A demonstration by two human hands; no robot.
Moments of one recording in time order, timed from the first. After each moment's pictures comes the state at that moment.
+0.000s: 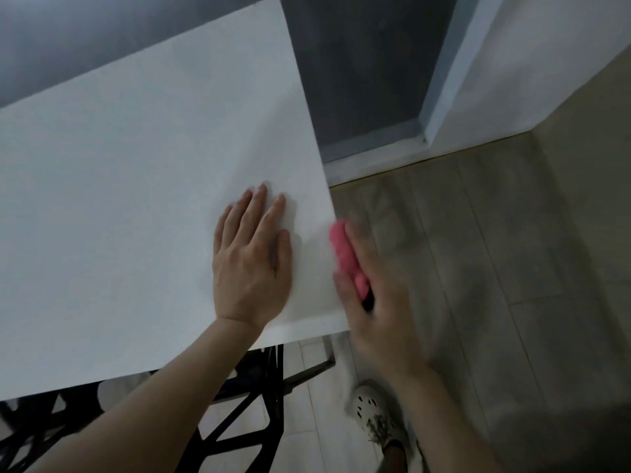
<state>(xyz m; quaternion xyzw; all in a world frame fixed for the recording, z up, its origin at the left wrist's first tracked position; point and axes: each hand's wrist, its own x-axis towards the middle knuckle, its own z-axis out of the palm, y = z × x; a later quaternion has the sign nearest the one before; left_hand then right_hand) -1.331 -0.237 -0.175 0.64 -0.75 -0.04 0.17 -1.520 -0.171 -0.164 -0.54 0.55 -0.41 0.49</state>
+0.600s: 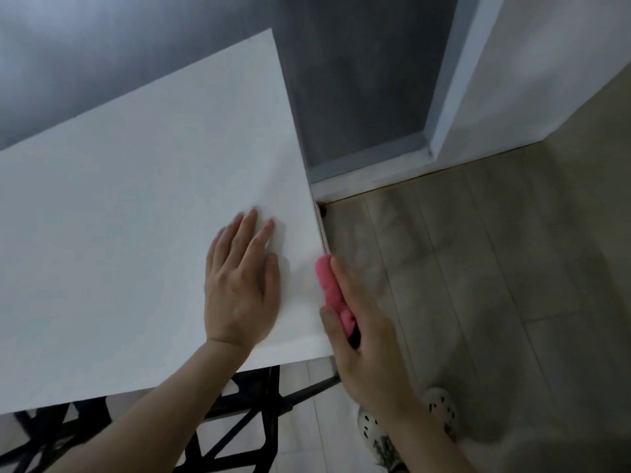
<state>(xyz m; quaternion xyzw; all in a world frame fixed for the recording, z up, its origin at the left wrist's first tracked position) -1.327 -0.238 -0.180 0.63 -0.76 -0.02 0.16 -1.527 -0.163 -0.172 -0.53 0.51 -0.45 0.50</state>
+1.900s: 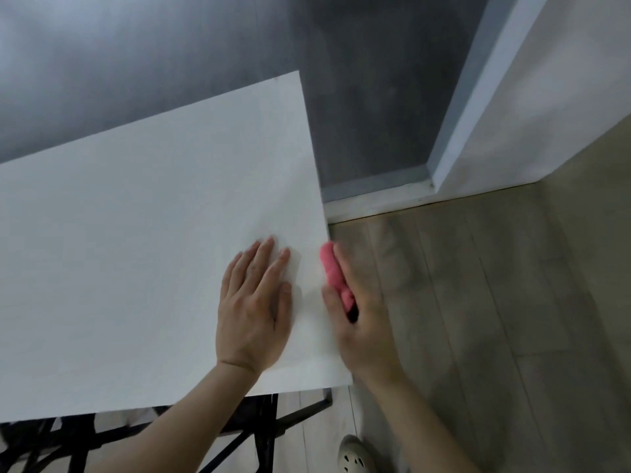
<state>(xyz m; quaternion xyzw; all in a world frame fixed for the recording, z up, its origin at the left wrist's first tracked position) -1.328 -0.238 -0.181 0.63 -0.76 -0.02 0.16 -1.517 -0.226 -0.167 -0.54 0.53 -0.43 0.50</state>
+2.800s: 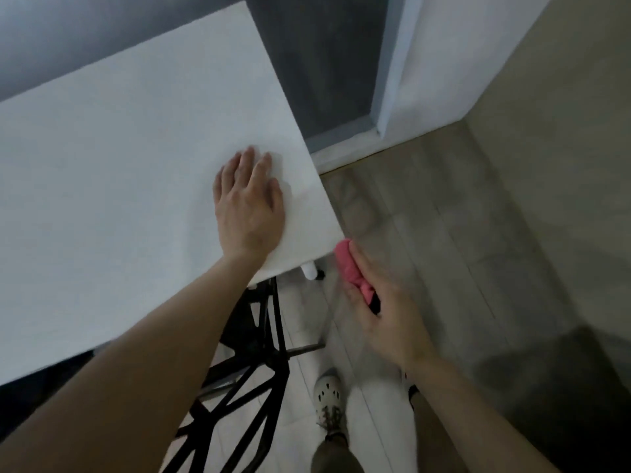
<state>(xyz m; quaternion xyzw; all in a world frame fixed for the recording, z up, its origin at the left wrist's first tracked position) -1.336 -0.245 -0.169 0.65 -0.75 -0.05 0.14 -1.534 -0.057 -0.160 -0.54 0.62 -0.34 0.46</state>
